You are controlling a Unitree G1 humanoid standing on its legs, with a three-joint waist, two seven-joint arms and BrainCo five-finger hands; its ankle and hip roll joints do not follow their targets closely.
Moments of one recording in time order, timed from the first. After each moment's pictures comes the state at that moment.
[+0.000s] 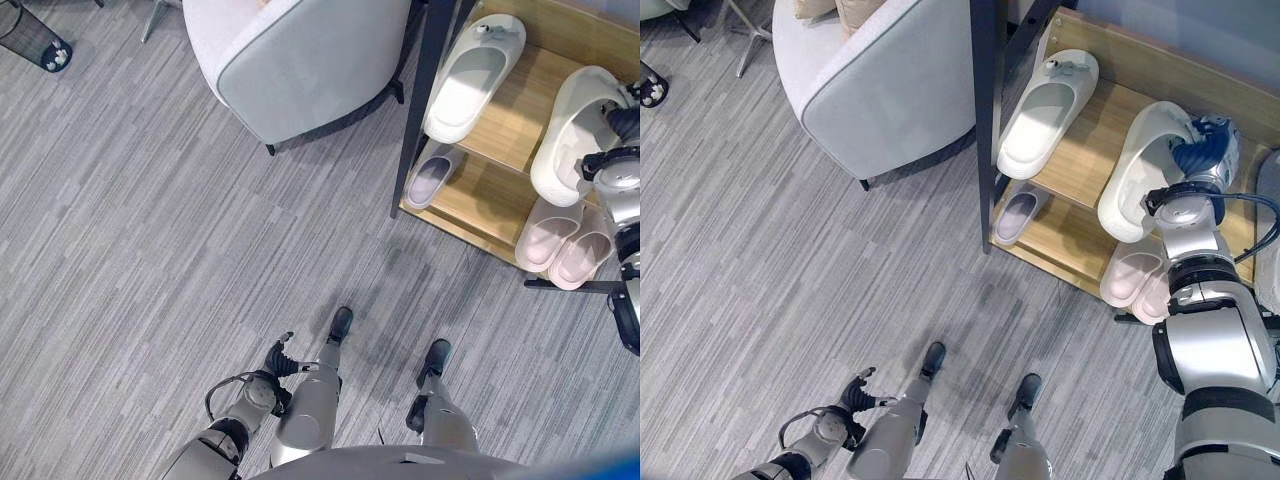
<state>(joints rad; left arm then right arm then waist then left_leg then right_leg) -0.18 0.20 -0.43 1.18 0.01 -0.22 0.21 -1.04 -0.77 0.28 1.15 0.09 -0.15 -0.49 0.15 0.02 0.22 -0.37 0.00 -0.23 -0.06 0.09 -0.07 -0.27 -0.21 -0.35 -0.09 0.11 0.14</state>
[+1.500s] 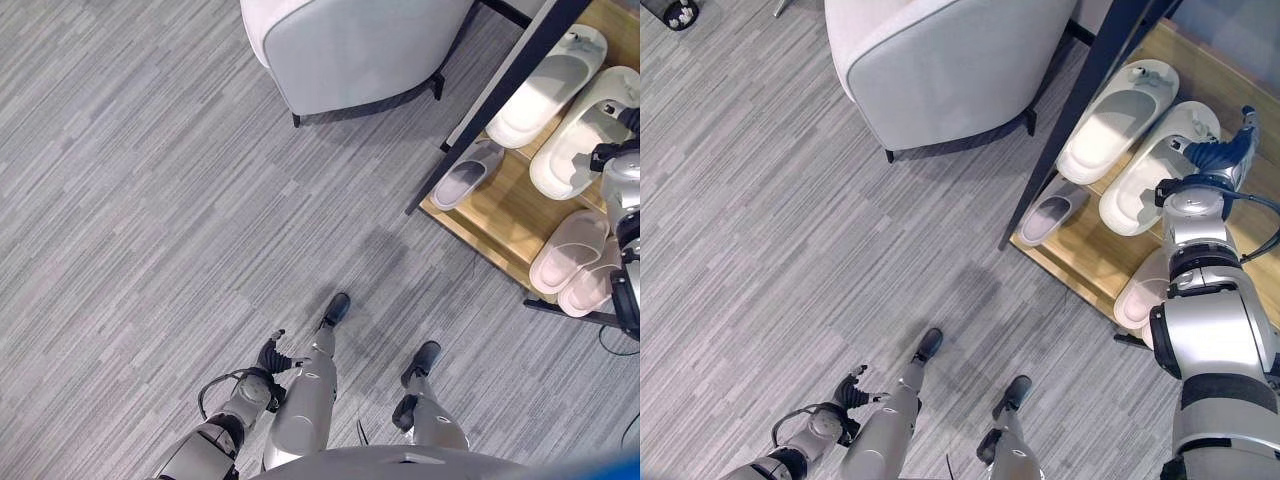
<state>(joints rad) -0.21 0.23 -0.47 1.22 -0.07 -0.22 0.22 -1.14 -0.76 0.28 1.32 0.31 -0.15 -0.50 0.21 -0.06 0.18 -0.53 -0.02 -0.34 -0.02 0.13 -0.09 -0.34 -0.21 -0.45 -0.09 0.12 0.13</state>
